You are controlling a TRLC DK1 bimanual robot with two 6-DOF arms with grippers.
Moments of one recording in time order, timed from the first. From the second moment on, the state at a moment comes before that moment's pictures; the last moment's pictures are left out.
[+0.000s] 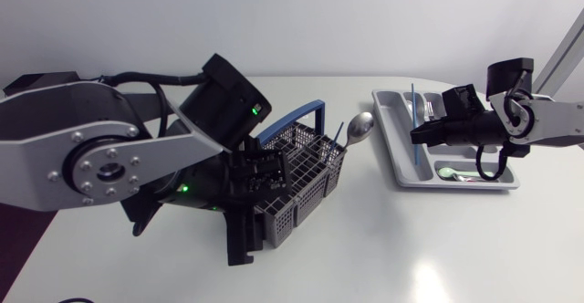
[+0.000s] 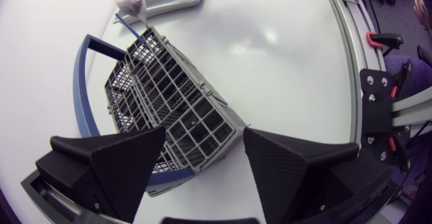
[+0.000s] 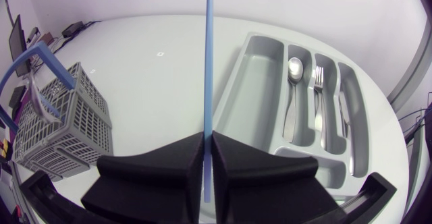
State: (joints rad) left arm -0.86 1.43 1.03 -0.62 -0.07 0.68; right arm -0.12 1.69 0.94 -0.03 -0.37 -0.25
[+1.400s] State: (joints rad) left arm -0.83 1.39 1.18 -0.53 0.02 0.68; right arm -0.06 1.59 1.04 -0.38 -0.91 -0.24
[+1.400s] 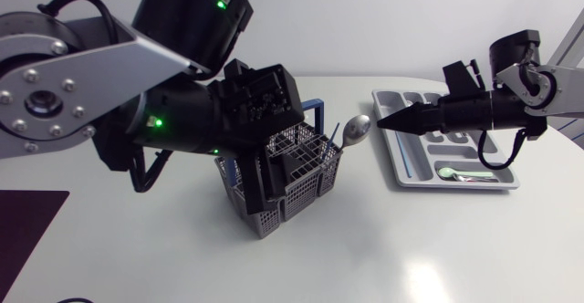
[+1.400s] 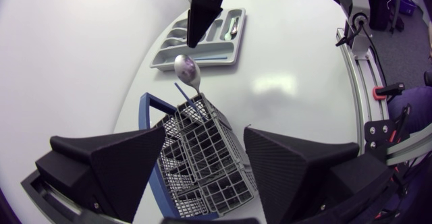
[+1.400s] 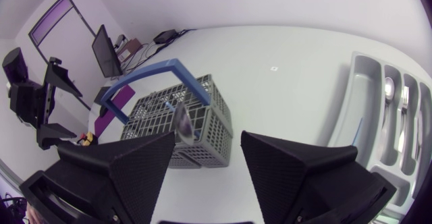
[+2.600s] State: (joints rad) left arm -0.84 1.51 1.14 -0.39 0.07 0.65; right arm 0.09 1.44 1.05 -0.31 -0.87 -0.16
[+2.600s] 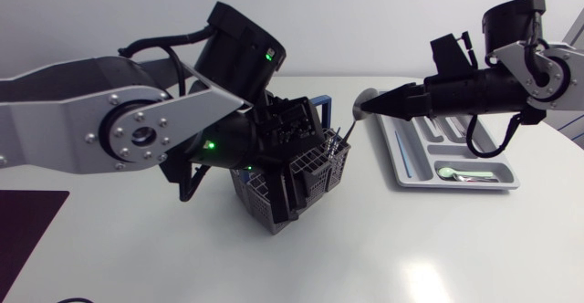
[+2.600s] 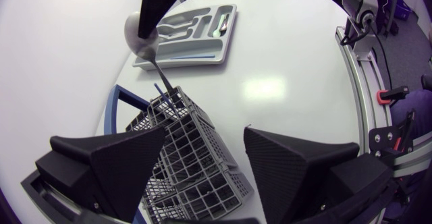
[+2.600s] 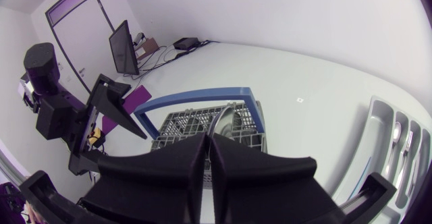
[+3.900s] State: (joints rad) left arm -0.86 1.73 1.21 -0.35 0.06 0.60; right arm 0.17 1.22 1.02 -0.60 -0.93 -0.61
